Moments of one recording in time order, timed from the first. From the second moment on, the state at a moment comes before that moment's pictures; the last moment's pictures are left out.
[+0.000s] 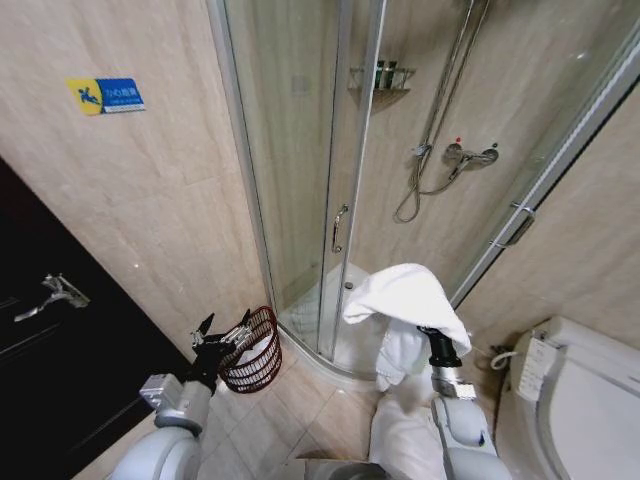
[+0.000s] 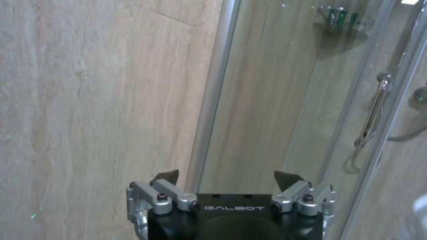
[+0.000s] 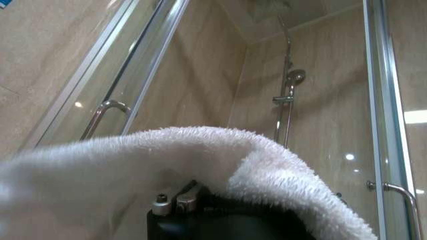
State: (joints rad) left arm 1.83 -1.56 -0.68 -2.47 -0.31 0.30 0.03; right arm -1.42 1.47 0.70 1.79 -0.04 0.72 -0.09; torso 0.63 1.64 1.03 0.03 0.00
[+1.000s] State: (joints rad) left arm 1.83 -1.56 -0.68 -2.47 -0.31 0.30 0.03; right arm -1.42 1.47 0.70 1.80 -0.04 0.72 -0.09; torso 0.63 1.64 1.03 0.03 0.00
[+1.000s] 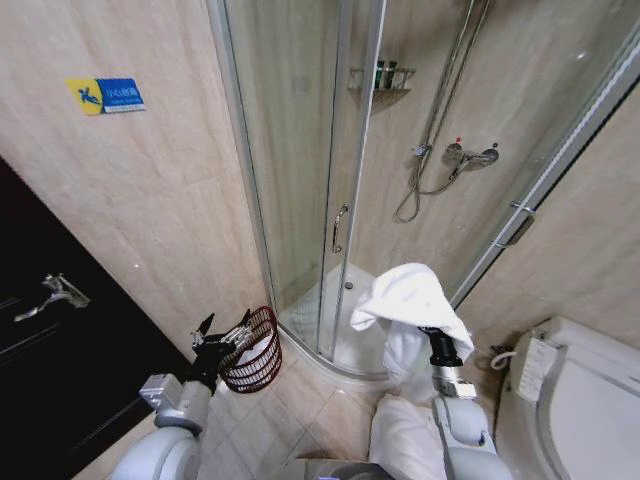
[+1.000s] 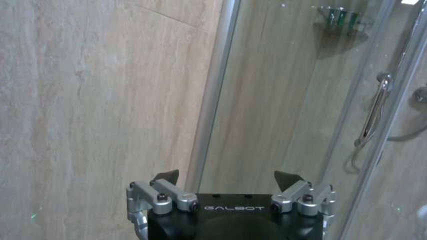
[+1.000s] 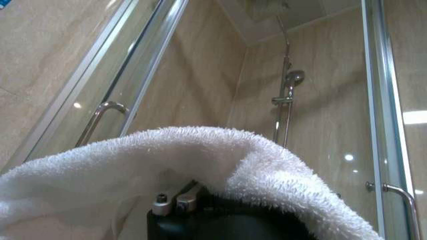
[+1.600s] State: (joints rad) left arm 1.83 -1.56 -0.68 -2.47 -0.31 0.30 0.03; right arm -1.42 1.47 0.70 1.80 -0.04 0.72 -0.09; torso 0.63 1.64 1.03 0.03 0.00
